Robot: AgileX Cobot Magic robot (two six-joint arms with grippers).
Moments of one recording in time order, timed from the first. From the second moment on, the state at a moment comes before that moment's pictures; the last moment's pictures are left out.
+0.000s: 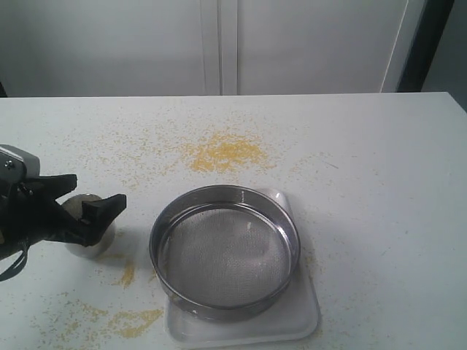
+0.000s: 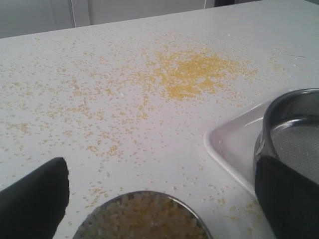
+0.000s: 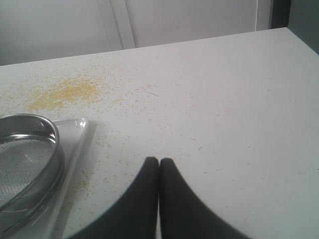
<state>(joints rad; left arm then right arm) -0.12 1.71 -0.37 0.56 -1.02 -0.26 0.13 0.01 -0.01 0.01 0.33 0.20</state>
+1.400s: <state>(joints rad) -0.12 1.80 -0.35 0.55 -0.95 -0.21 0.13 0.01 -0.01 0.01 0.33 0.22</state>
